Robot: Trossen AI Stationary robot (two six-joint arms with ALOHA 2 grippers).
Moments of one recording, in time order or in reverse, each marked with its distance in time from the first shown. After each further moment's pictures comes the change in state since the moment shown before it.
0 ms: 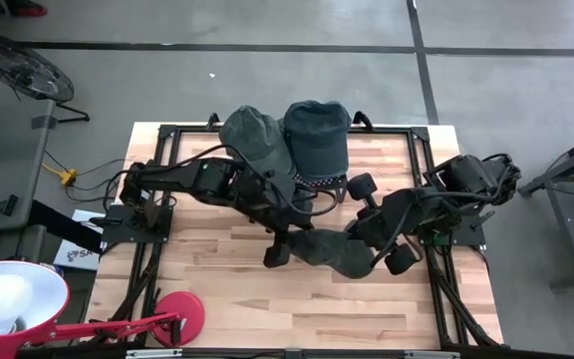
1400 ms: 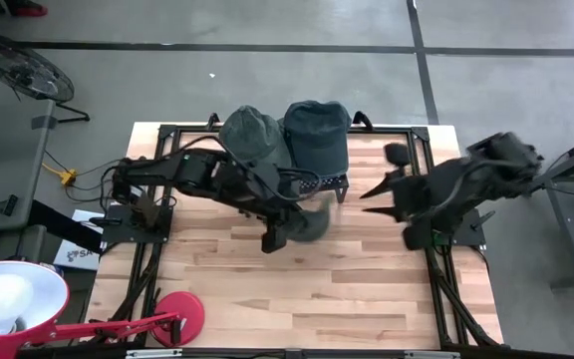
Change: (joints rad) left arm 0.001 -0.060 0.010 -0.080 -0.209 -0.093; right arm -0.001 -0.131 0.001 0.005 0.182 0.192
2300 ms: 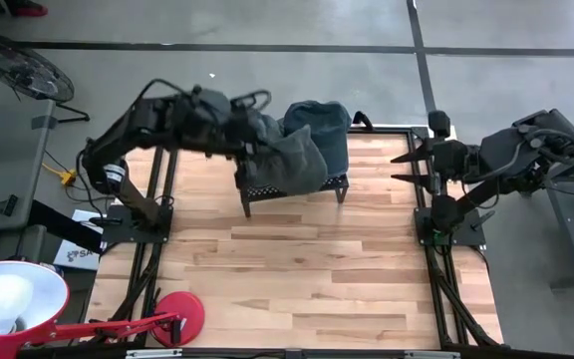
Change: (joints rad) left arm 0.242 -0.186 0.002 -0.079 -0.048 0.122; right arm 0.000 -0.152 0.000 -0.064 0.168 0.051
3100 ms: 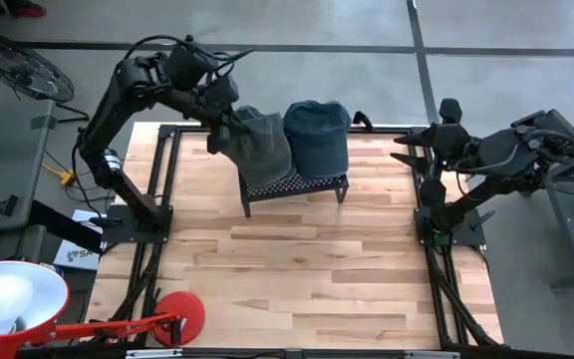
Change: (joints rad) left arm 0.418 -0.030 0.000 -0.274 0.462 0.221; right arm 0.000 0.003 -0.001 -0.002 0.231 0.133
